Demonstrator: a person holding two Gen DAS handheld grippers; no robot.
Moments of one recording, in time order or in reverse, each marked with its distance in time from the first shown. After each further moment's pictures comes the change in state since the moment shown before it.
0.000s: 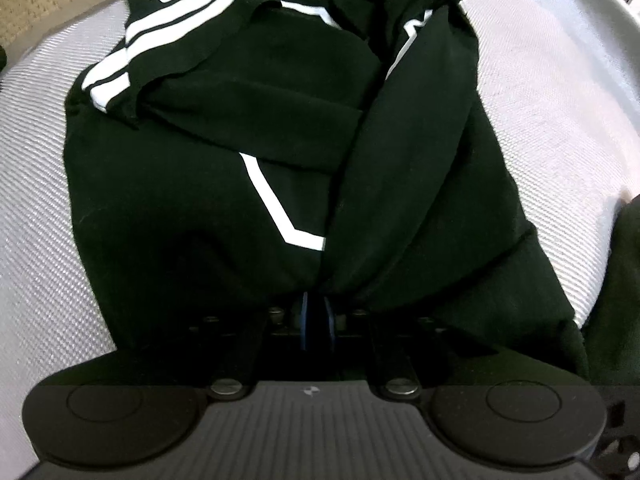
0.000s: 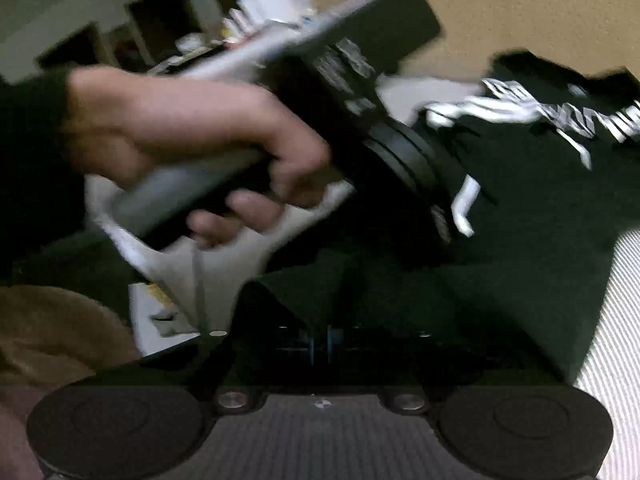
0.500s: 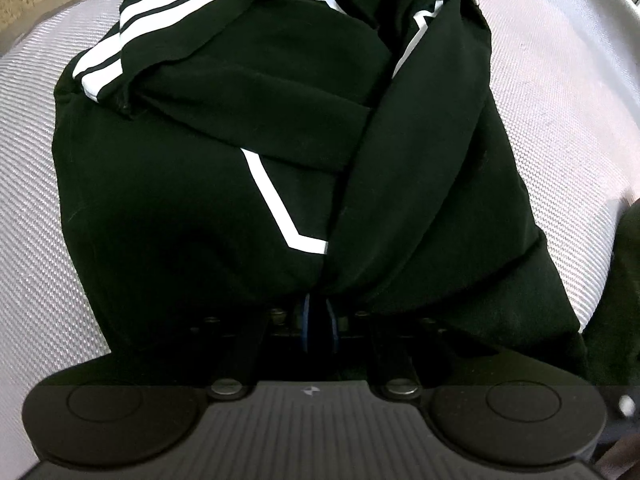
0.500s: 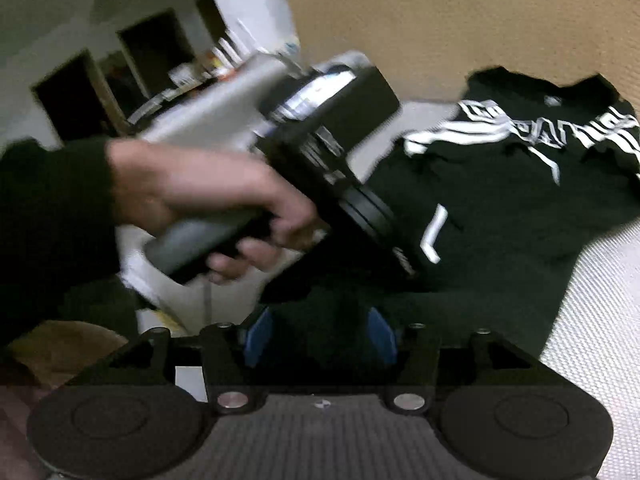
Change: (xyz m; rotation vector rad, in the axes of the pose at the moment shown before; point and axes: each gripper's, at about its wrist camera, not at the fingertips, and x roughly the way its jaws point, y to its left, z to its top) left arm 0.021 -0.001 0.021 -0.019 0.054 0.000; right arm -0.036 -0.020 0.009 0.088 -0.041 -0.011
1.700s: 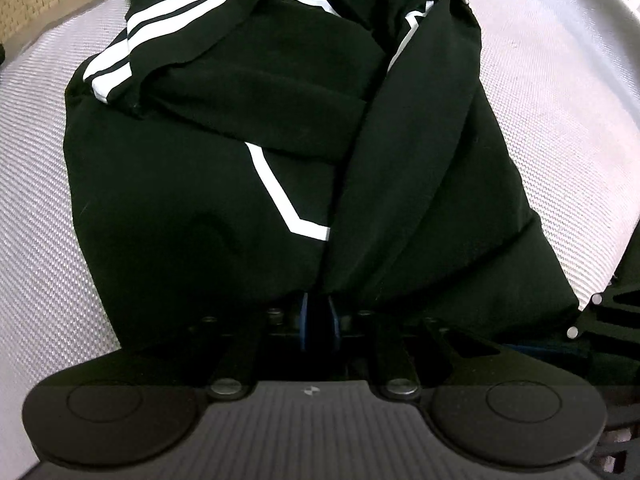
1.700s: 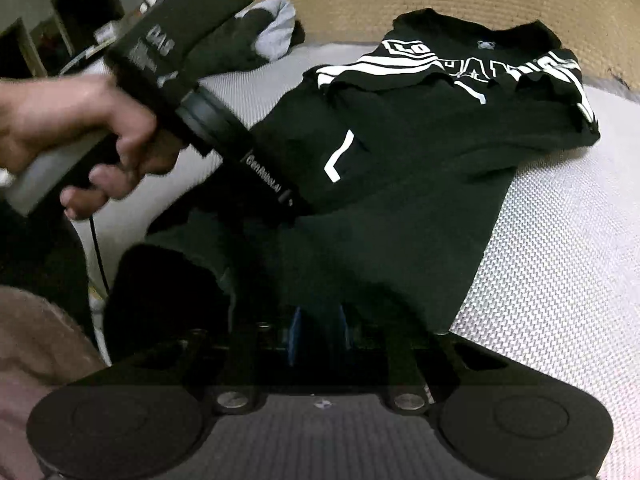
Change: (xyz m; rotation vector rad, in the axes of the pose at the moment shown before) left arm -0.004 -0.003 -0.002 0.026 -0.014 0.015; right arm 0.022 -0.042 -0.030 0.020 0.157 -0.262
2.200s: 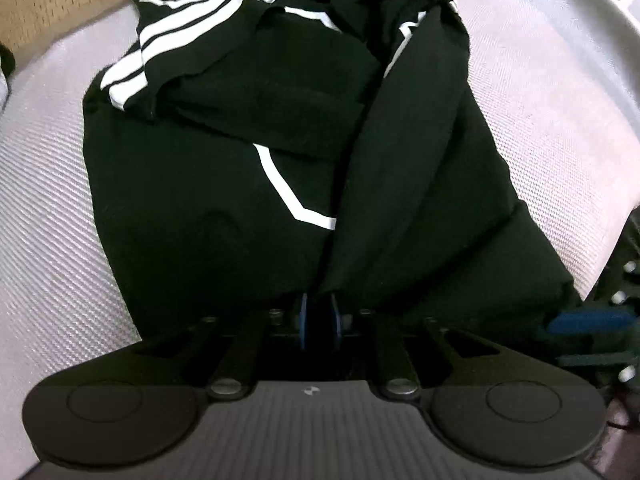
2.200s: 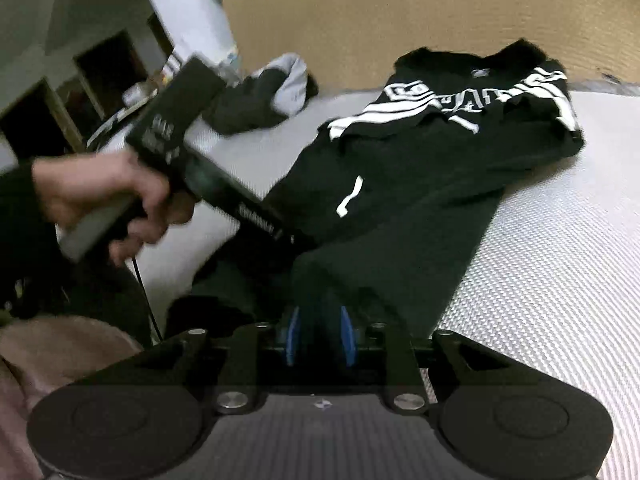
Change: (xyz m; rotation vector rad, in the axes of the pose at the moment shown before) left arm -0.013 0.005 -0.004 0.015 -0.015 -0.001; right arm -0.037 -0.021 -0.004 0.094 -0.142 0.143
